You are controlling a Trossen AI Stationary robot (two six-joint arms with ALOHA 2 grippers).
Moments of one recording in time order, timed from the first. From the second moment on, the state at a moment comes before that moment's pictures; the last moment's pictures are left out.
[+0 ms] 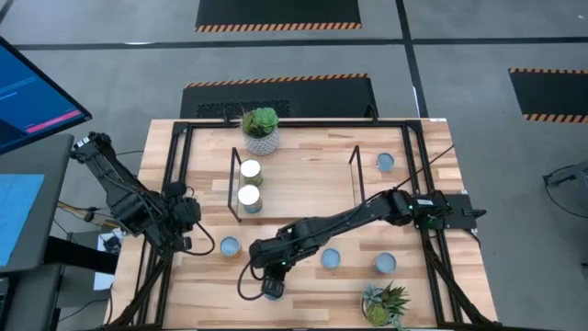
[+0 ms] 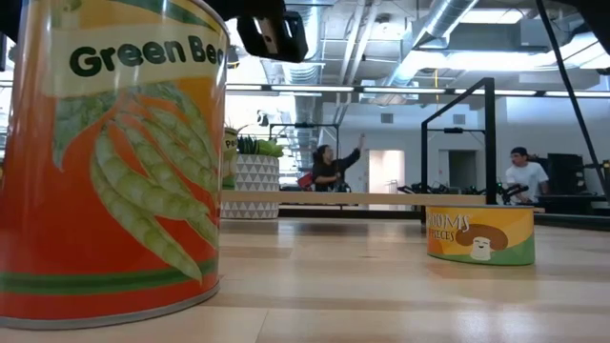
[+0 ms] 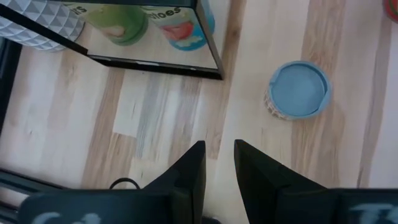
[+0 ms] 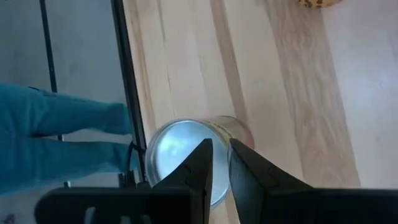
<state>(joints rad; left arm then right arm) -0.80 1.03 1.04 -1.45 -0.47 -0.94 0.35 2.39 2.33 -0.95 -0.16 0.64</state>
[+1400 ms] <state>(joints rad) -0.80 1.03 1.04 -1.44 -0.48 -0.94 0.35 2.41 2.33 -1.02 -0.18 0.44</state>
